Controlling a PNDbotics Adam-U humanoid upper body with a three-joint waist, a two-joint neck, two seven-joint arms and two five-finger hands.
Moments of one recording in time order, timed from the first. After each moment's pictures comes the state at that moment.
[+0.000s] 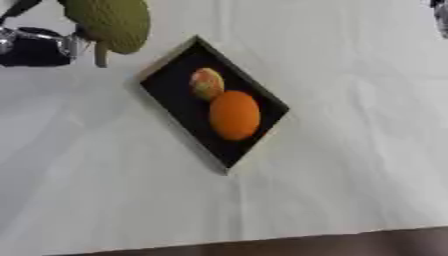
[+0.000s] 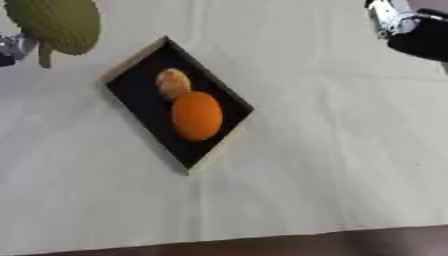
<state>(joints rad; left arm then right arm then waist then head) -0.86 0.70 -0.31 -1.75 -0.68 0.05 -0.33 -0.45 -0.79 -0.06 -1.99 0.19 -0.07 0.02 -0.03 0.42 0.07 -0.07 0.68</state>
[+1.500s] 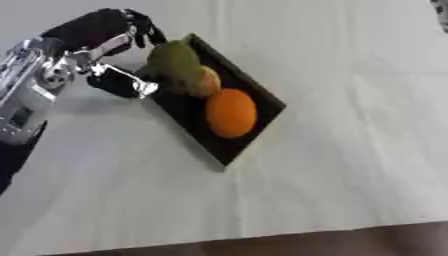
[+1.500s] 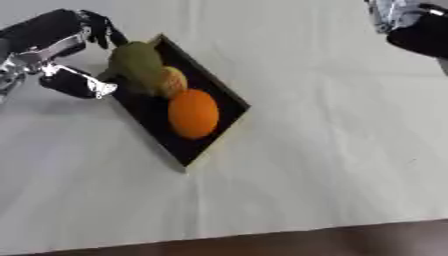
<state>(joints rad) -0.94 0.51 -0.37 -1.46 -0.74 -0.06 -0.44 -0.46 -0.76 -0.06 -1.99 0.18 -0.06 0.03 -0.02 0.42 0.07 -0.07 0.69</state>
